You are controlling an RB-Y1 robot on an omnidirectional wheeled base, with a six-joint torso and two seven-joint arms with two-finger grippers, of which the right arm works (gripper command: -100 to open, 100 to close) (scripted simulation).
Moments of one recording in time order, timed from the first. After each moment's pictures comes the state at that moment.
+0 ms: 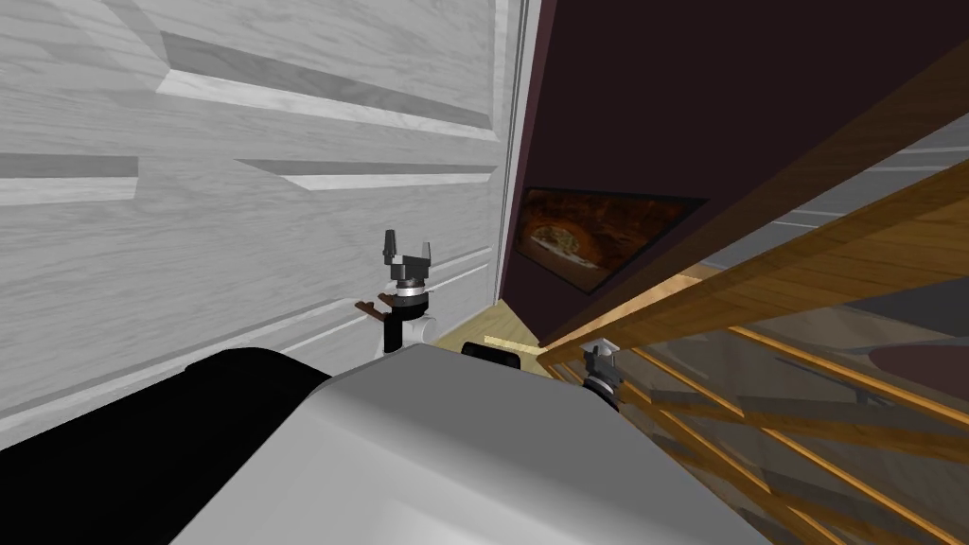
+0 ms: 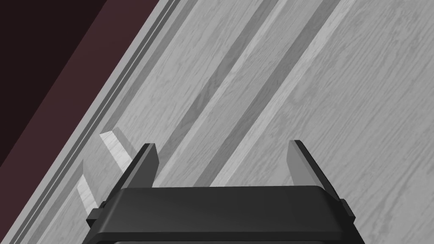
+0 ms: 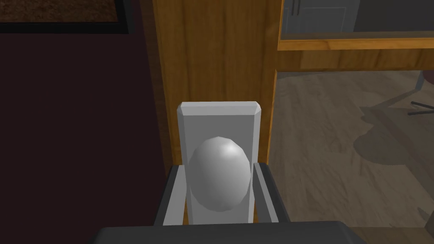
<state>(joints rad) 0.26 -0.27 -0.11 -0.85 -0.55 -0.89 -1.52</state>
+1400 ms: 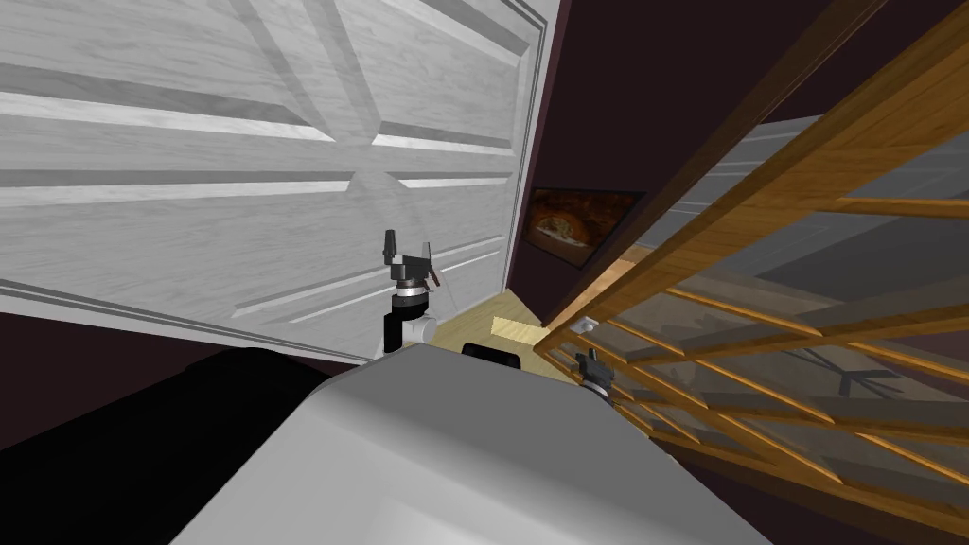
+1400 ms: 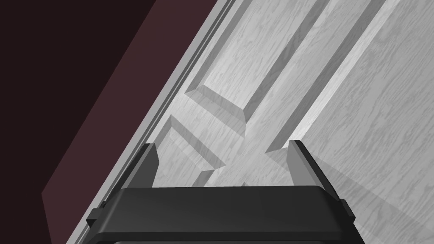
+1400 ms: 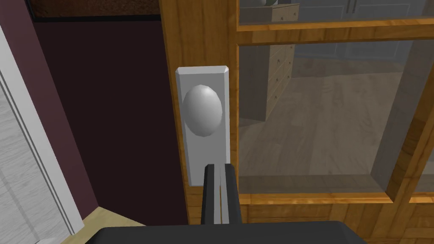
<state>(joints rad) 0.32 -0.31 0.01 -0.89 -0.48 -0.93 -1.60</state>
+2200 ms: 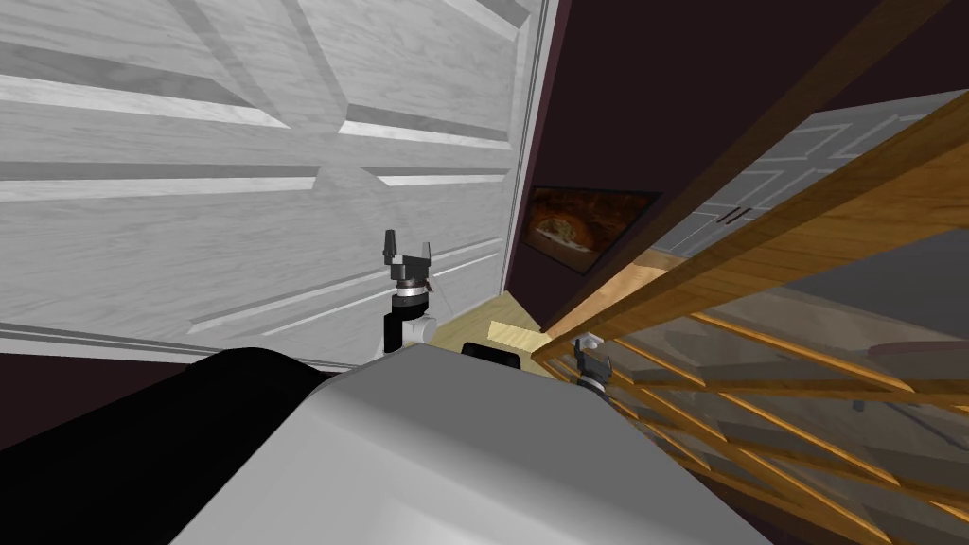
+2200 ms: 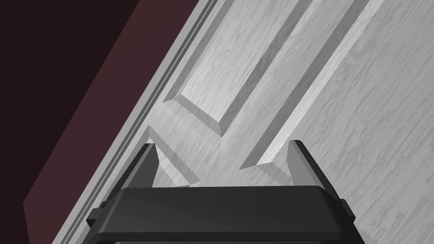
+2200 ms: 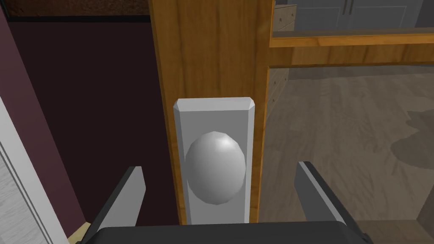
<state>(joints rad) 0.30 -0.28 -0.01 -0.89 -0.49 -0.92 -1.57</state>
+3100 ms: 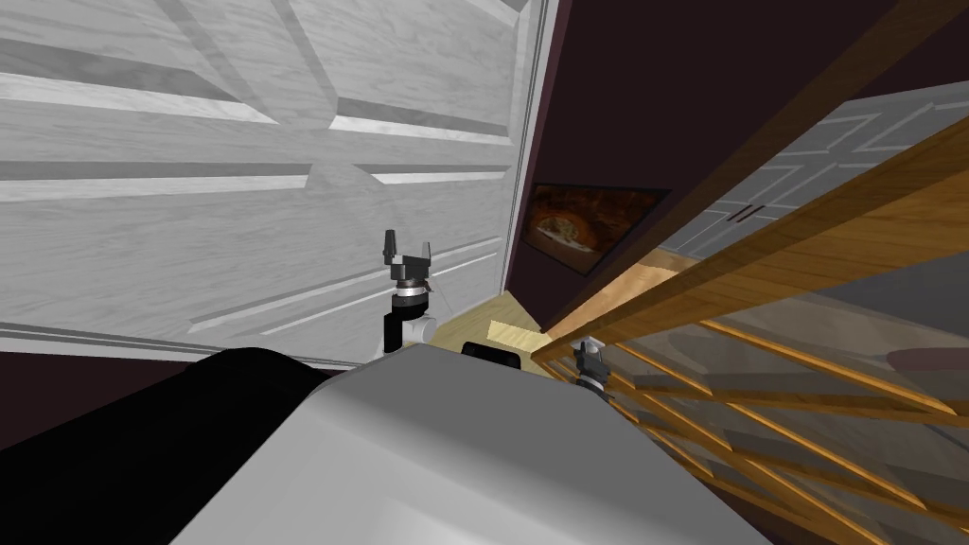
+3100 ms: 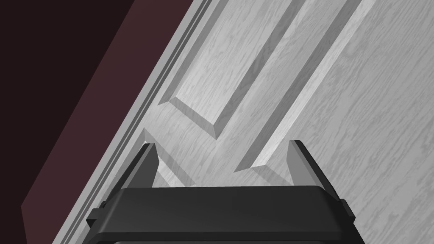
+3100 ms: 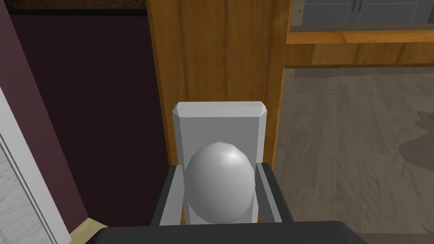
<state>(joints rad) 0.29 -0.28 0.00 -0.88 -0.48 -0.92 -1.57</state>
